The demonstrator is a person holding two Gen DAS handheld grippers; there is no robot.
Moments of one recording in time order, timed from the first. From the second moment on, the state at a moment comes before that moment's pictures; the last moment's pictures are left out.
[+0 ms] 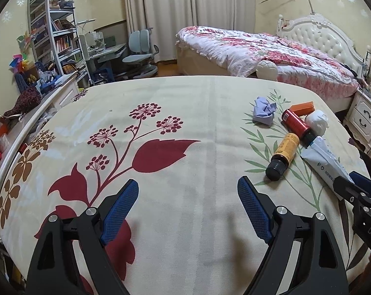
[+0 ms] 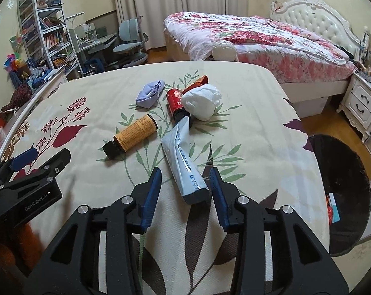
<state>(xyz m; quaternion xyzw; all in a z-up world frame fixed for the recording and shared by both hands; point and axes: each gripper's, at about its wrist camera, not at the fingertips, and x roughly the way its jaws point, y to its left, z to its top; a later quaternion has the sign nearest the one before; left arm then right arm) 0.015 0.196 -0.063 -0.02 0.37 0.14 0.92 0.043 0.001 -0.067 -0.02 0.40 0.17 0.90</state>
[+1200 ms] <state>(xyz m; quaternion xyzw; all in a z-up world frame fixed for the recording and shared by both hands) 0.083 0.116 -0.068 0.05 0.39 0.05 0.92 0.063 -0.052 -0.076 0.00 0.40 0.13 0.90</state>
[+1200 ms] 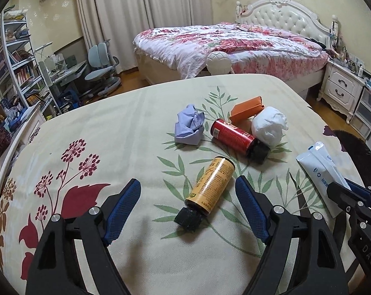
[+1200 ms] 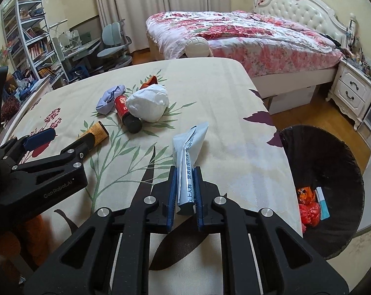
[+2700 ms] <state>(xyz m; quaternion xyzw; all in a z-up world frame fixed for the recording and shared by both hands) 0.056 0.112 -0.071 0.03 0.41 0.03 0.91 0.047 -0.048 -0.075 -0.01 0.40 0.13 0.91</state>
